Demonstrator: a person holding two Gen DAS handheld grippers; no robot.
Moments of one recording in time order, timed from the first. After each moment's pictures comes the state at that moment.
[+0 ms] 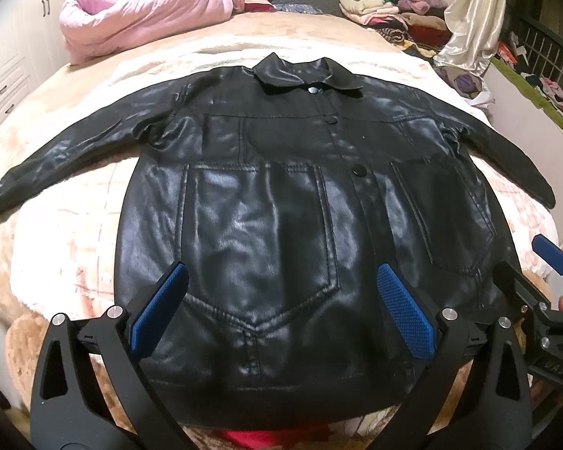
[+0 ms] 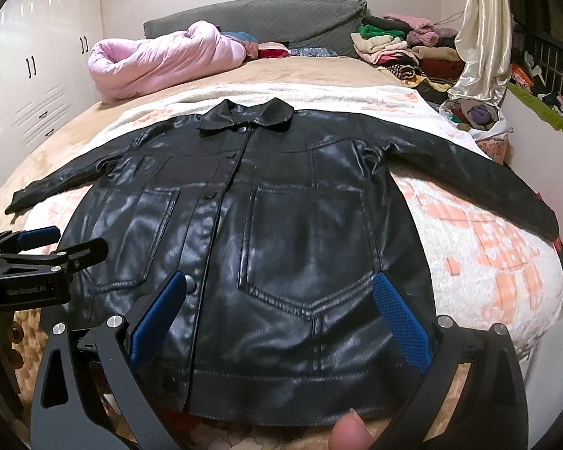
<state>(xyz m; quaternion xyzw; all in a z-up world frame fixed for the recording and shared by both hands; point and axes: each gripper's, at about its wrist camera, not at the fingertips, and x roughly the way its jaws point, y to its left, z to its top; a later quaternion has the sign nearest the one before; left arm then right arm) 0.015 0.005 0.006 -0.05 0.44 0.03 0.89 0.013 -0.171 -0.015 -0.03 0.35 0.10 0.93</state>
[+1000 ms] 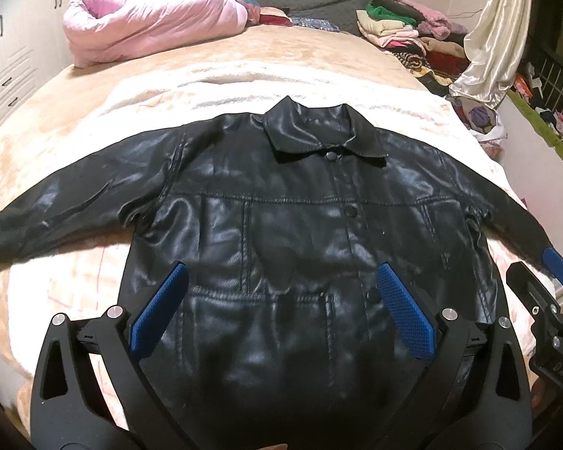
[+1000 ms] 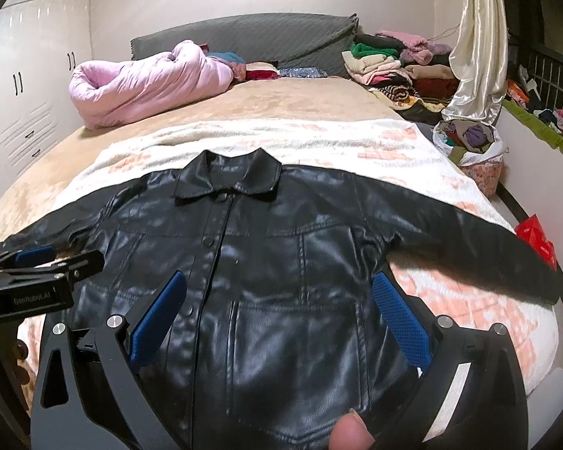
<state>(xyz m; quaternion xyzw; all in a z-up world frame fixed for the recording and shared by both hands) 0.117 0.027 0.041 -0.09 0.42 0.05 0.90 0.119 -0.159 0.035 -0.03 0.31 0.08 0.95</state>
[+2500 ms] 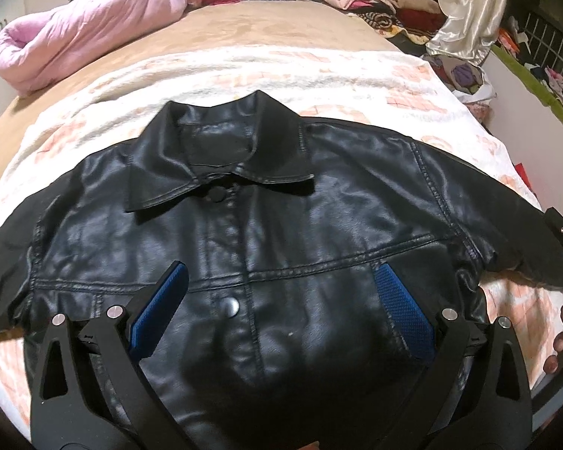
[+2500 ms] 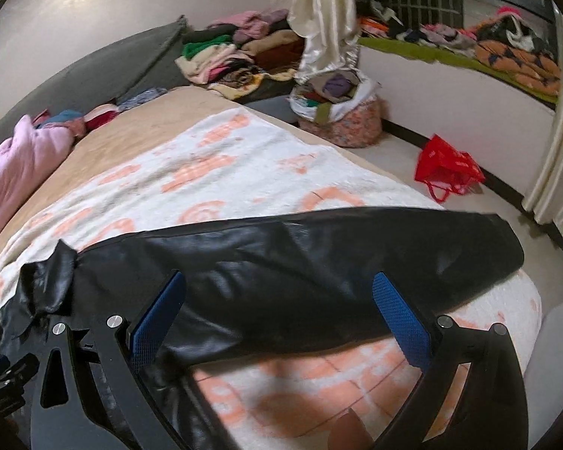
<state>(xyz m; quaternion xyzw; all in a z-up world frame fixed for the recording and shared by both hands) 0.268 -0.084 0.003 -0.03 0.47 0.00 0.88 0.243 -0.350 -0.002 0.13 0.31 -0.18 0.93</state>
